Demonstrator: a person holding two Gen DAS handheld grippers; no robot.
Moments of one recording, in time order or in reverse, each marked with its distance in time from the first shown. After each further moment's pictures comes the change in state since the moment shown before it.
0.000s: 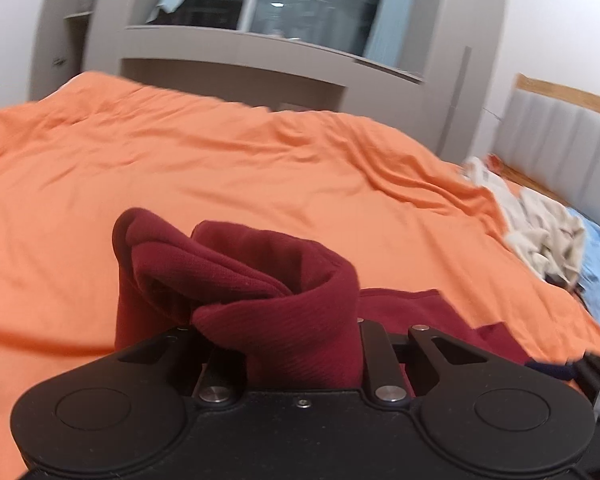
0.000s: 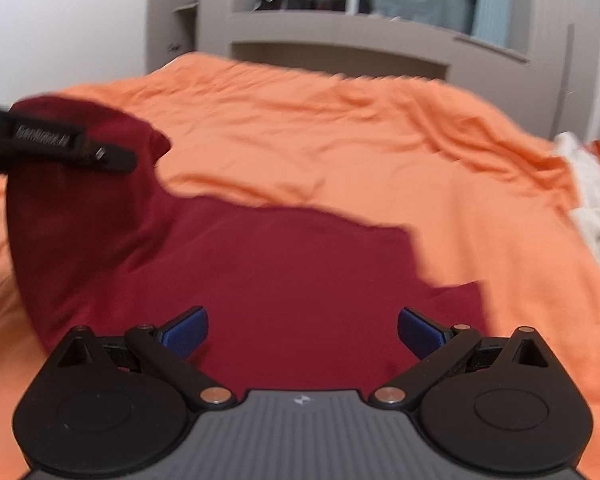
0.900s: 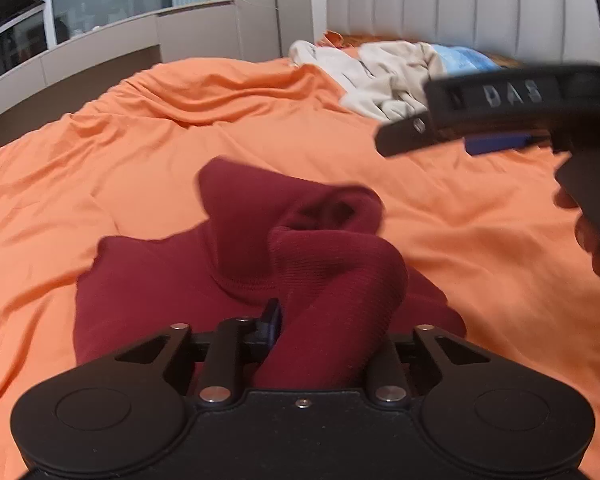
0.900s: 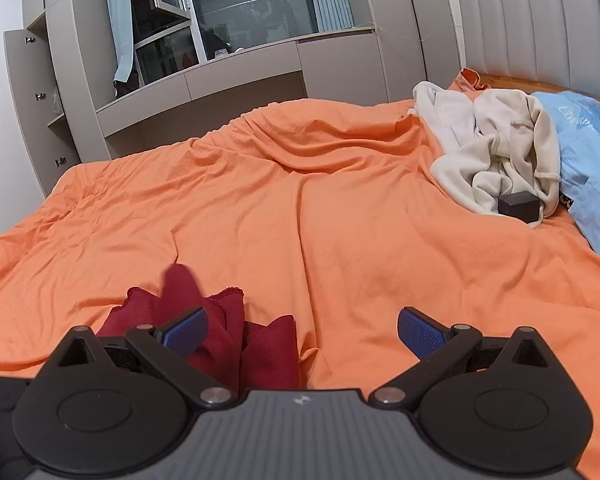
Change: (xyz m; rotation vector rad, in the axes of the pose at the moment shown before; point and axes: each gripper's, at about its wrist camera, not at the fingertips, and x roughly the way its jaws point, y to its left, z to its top) left arm 0.041 -0.187 -0.068 0.482 0.215 -0.226; right arm -0.047 -0.160 0.000 0.439 -0.078 -0.126
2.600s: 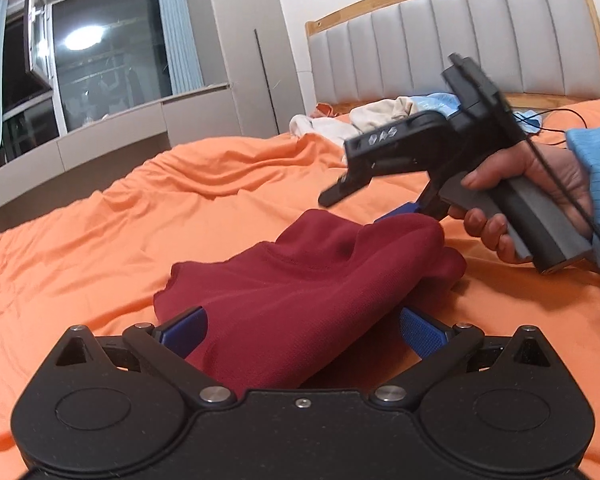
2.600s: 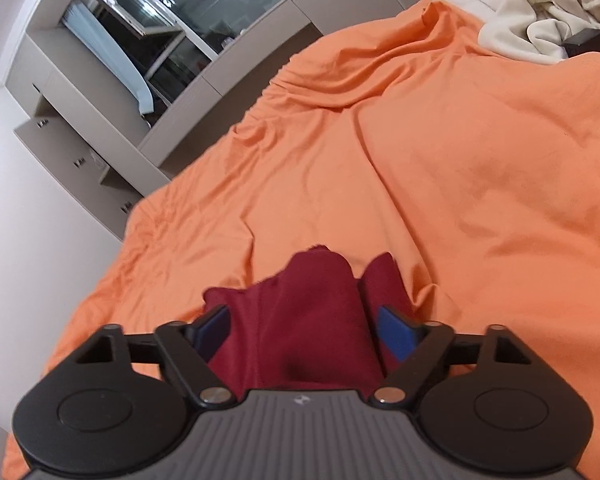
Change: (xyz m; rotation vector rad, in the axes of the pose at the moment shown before) left arm -0.074 0.023 -0.068 0.148 -0.265 0.061; right arm 0.082 -0.006 -0.032 0.346 0.128 0.320
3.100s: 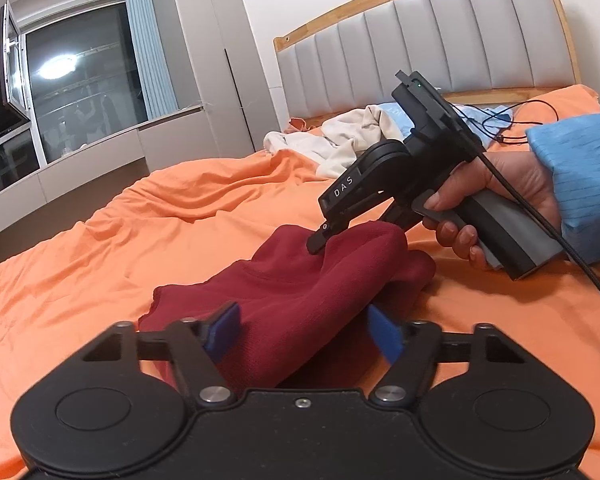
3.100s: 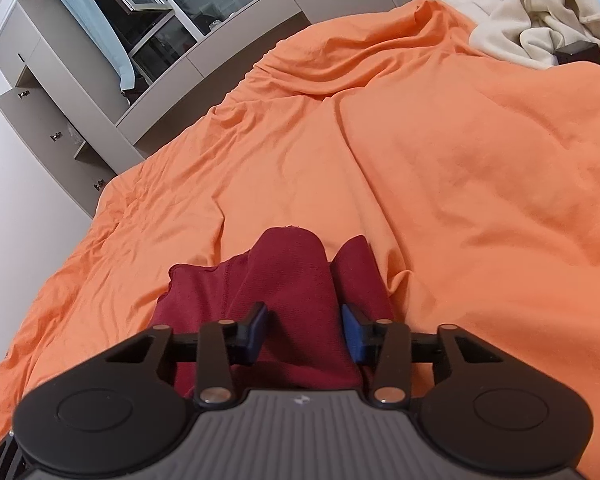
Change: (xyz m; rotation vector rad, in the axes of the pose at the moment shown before) left arm -0.008 -0.012 -0.002 0.072 -0.044 -0.053; right arm 0.002 0.003 -0.010 -0.055 0.024 -0.096
